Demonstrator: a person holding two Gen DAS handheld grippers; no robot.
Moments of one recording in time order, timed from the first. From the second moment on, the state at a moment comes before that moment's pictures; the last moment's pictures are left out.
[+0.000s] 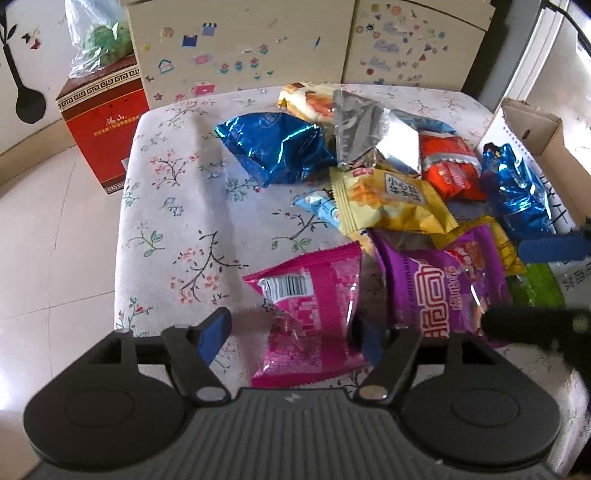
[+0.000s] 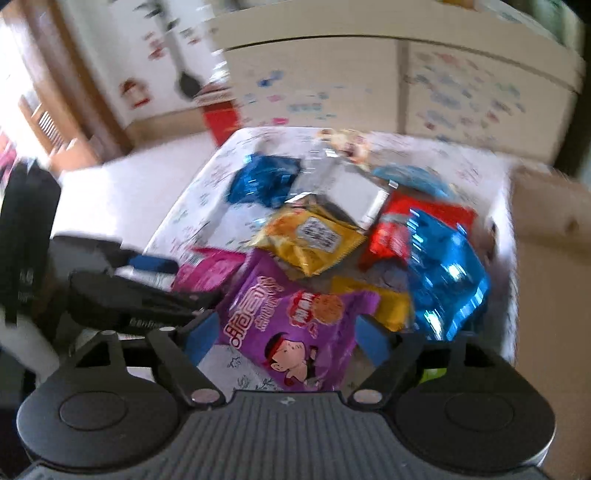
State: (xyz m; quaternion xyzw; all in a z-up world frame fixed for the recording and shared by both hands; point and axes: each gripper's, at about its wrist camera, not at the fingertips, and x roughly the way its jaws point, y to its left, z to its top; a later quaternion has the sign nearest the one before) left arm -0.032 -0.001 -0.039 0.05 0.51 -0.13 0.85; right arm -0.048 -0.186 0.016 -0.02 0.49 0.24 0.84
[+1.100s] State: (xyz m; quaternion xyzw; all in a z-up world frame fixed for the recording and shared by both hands) left arm -0.029 0.002 -0.049 0.06 0.52 -0.12 0.84; right arm -0.047 -0.148 -0.024 -0.18 0.48 0.30 0.81
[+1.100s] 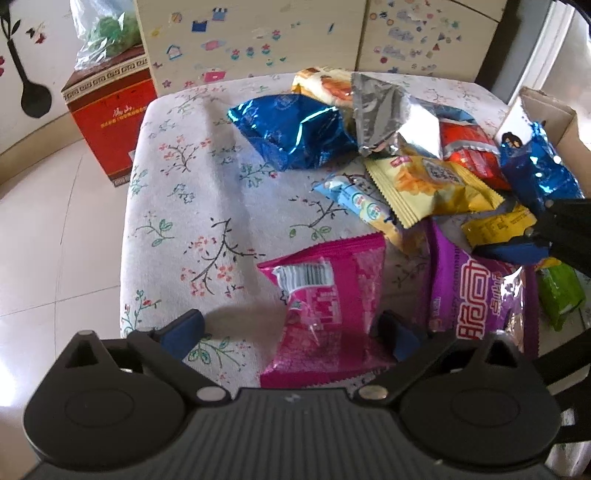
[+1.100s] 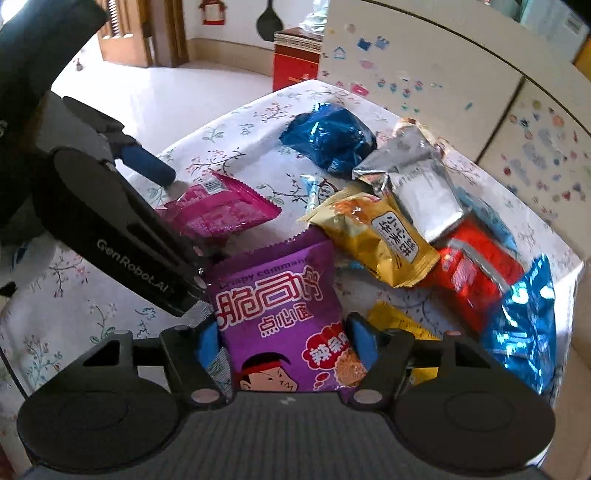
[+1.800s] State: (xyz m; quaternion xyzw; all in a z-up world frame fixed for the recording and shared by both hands) left arm -0.039 0.014 -0.028 0.04 0.48 -0.13 0.86; right arm -0.045 -0.179 -0.009 -0.03 0.50 0.26 0.82
